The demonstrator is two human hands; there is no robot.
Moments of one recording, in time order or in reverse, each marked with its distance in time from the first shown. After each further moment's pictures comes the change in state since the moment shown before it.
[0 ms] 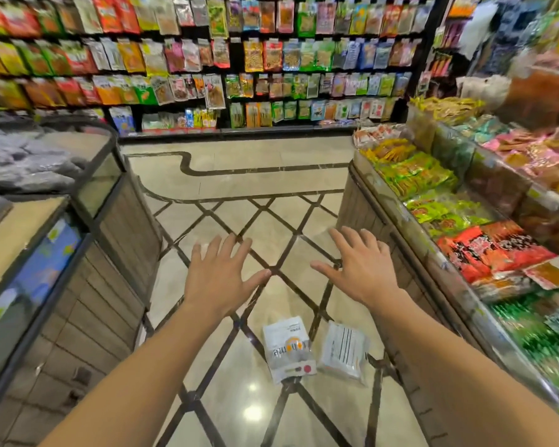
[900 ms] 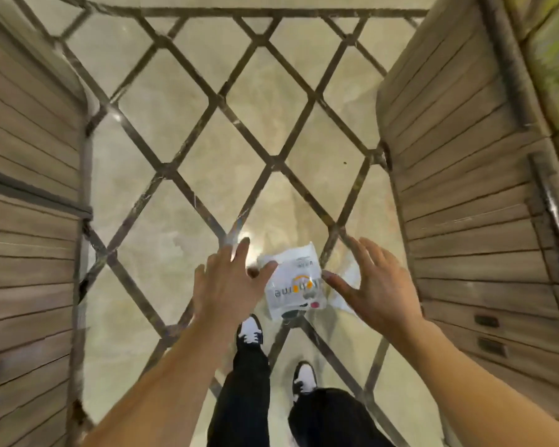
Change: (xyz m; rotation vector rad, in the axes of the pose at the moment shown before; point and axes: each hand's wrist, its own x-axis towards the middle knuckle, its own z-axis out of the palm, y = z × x) left_hand 0.263 -0.028 0.413 -0.313 -0.616 -0.215; right_hand 0.245 -0.001 0.375 0.155 -0.592 0.192
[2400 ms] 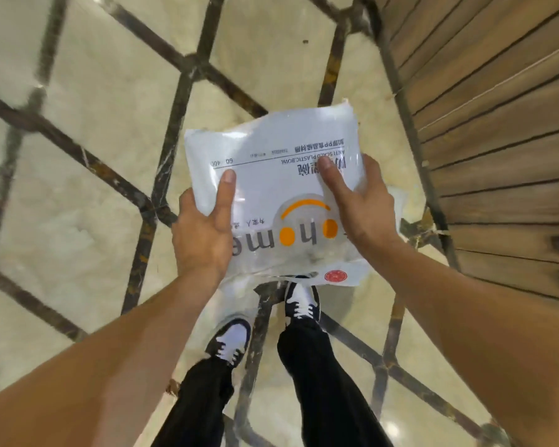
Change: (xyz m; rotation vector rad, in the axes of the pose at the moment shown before) left_hand 0.159 0.094 0.239 -0.928 0.137 -0.219; right_hand 0.156 0.142 0.213 1.062 0.222 0.410
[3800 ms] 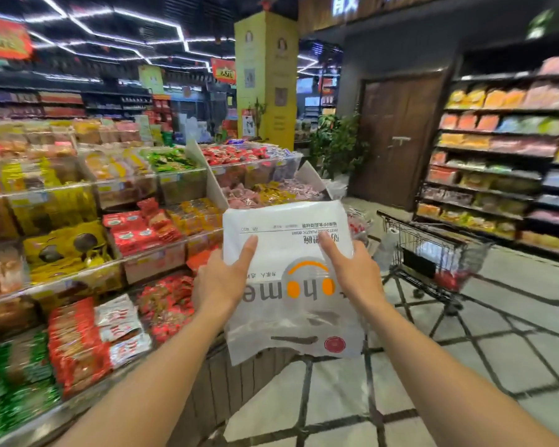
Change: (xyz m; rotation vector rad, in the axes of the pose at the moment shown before) left_hand -1.037 0.223 -0.181 0.293 -1.632 1.481; right_hand -1.091 -0.019 -0.433 0.475 1.946 0.486
